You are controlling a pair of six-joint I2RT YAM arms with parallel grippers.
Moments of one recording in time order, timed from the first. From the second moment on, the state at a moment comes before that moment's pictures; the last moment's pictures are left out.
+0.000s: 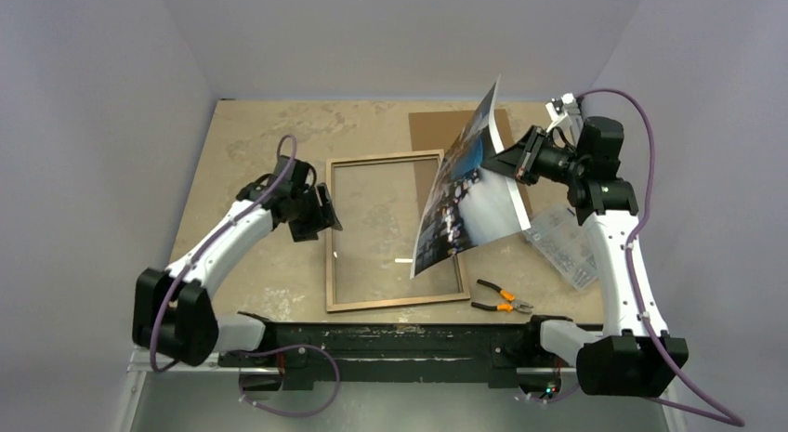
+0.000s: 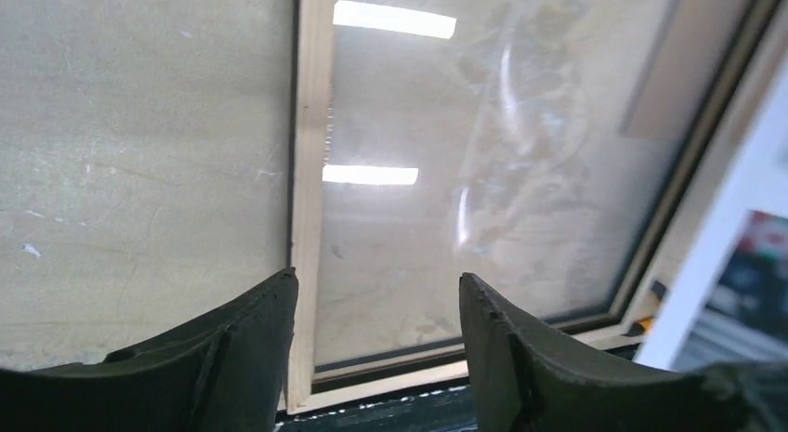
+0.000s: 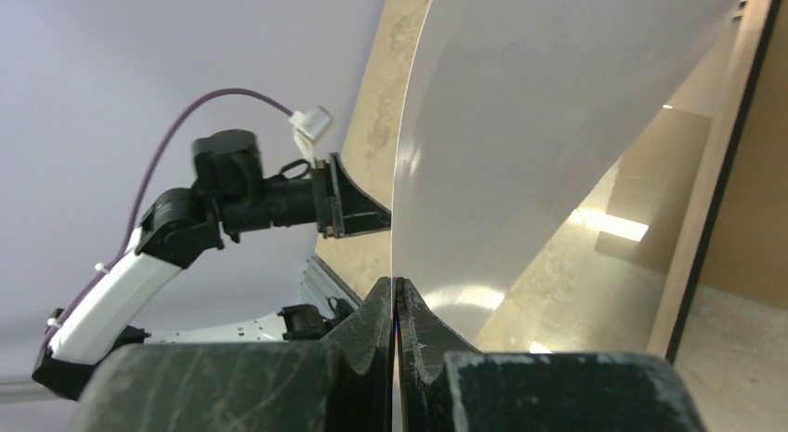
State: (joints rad) left arm -0.32 1.37 0.96 -0.73 0.14 -0.67; right arm -0.06 1.13 1.18 -0.49 -0.89 0.64
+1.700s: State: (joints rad) left arm -0.32 1.10 0.97 -0.71 0.16 -0.69; right arm 0.45 1.49 1.97 -1.22 -0.09 0.40
